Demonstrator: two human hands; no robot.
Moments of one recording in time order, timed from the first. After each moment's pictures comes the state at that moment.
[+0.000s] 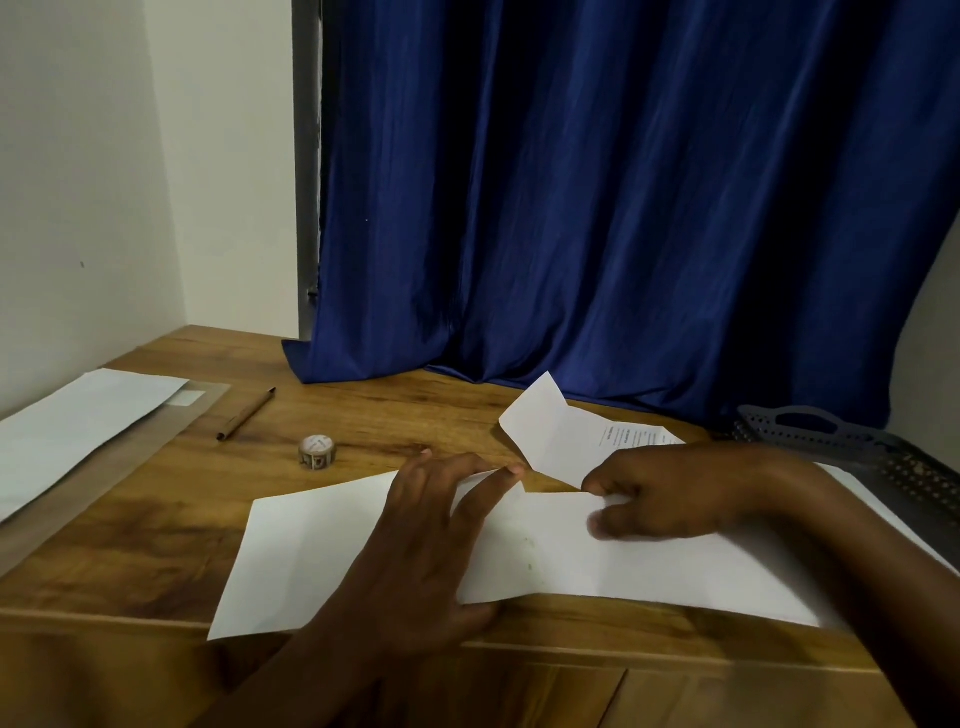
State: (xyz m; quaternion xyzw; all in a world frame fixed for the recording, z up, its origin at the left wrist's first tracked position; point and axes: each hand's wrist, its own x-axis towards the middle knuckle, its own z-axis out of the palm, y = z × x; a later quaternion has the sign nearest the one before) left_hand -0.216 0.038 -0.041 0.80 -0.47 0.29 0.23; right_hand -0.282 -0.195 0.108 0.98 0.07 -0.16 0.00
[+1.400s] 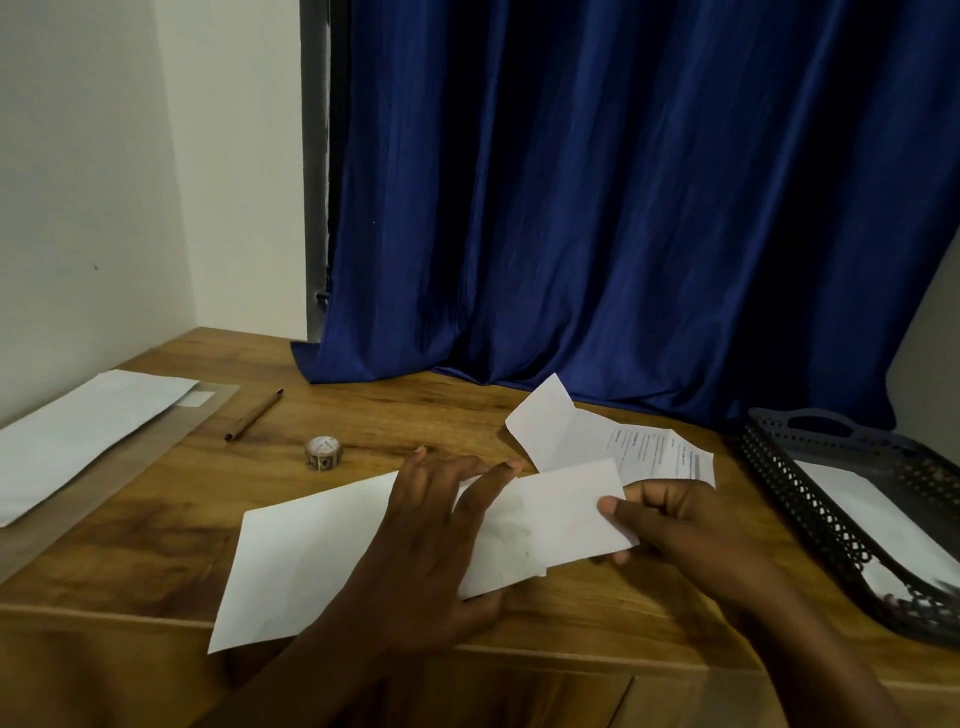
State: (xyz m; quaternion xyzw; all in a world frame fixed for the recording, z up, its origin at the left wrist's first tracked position) left_hand -0.211 0.035 -0.045 0.83 -0.44 0.26 0.21; right_hand -0.299 -0.222 0.017 0.85 -0.10 0.09 -0.51
